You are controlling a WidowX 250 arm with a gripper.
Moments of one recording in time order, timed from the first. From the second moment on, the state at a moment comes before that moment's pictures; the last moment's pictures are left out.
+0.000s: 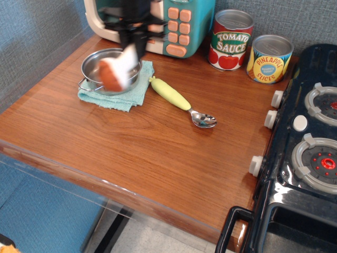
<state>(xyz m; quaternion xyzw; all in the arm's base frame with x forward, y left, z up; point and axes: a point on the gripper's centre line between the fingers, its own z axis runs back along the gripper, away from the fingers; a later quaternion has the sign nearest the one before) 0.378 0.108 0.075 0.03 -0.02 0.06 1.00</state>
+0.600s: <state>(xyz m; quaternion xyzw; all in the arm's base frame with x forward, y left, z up) 0.330 0.211 0.070 0.10 -0.01 0.12 0.99</state>
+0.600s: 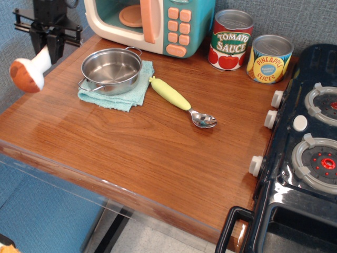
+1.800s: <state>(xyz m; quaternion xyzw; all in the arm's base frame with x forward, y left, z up) 0.325 0.194 0.087 0.07 -0.06 0.08 0.99</state>
